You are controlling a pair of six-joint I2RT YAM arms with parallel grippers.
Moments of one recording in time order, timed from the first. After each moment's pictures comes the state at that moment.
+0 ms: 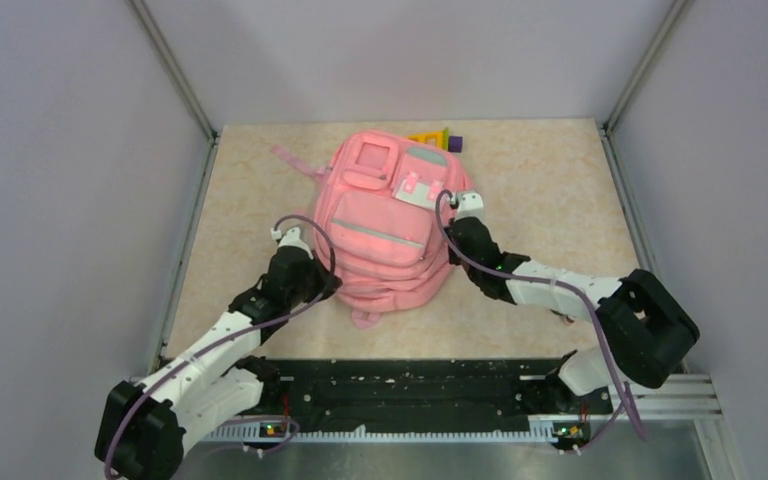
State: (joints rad) left arm -0.48 0.89 0.45 -0.22 -0.04 -0.75; right arm 0.73 1.42 0.70 0.14 0.49 0.27
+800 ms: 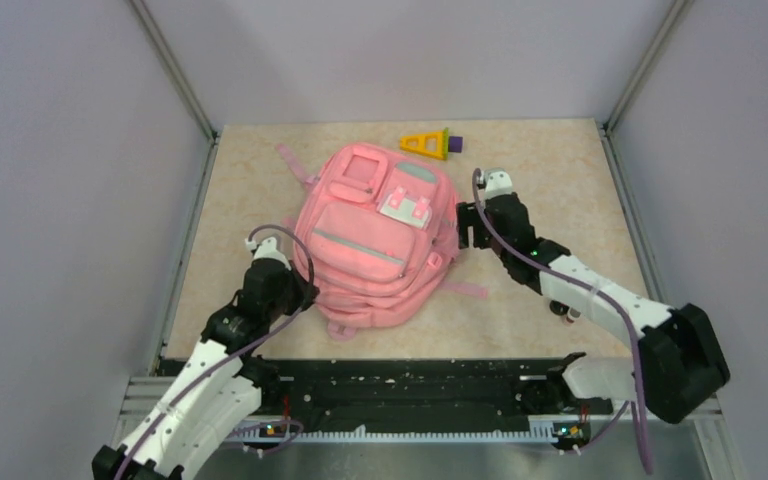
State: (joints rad) left arm -0.39 0.65 0.45 -0.48 -0.05 -0.69; right arm 0.57 1.28 0.77 -0.03 0.31 0.17
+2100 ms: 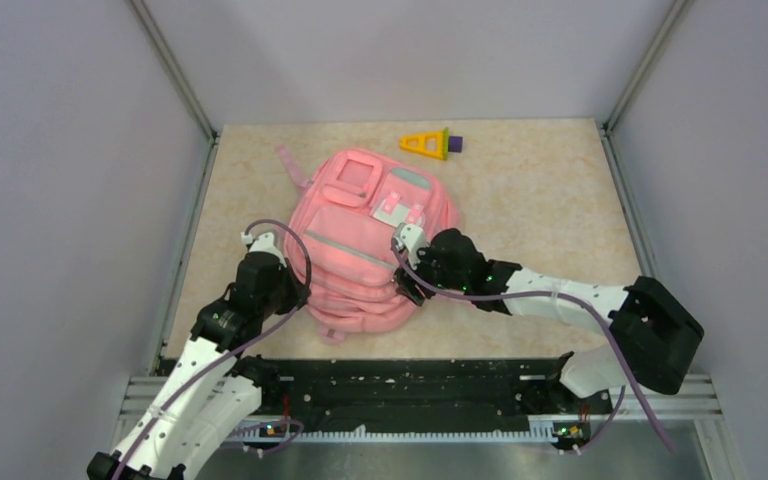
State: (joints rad) left arm -0.38 0.62 0.59 -0.70 -0.07 -0.60; right arm 0.90 1.39 0.76 0.07 -0.14 -0.10
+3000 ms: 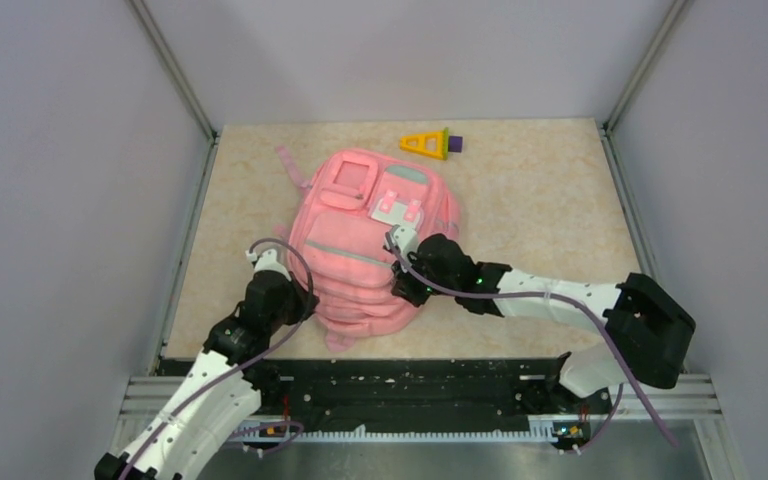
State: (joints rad) left arm -0.40 0.53 0.37 -0.50 -0.05 -0.69; right arm 0.96 1.42 0.81 0.01 -0.12 0.09
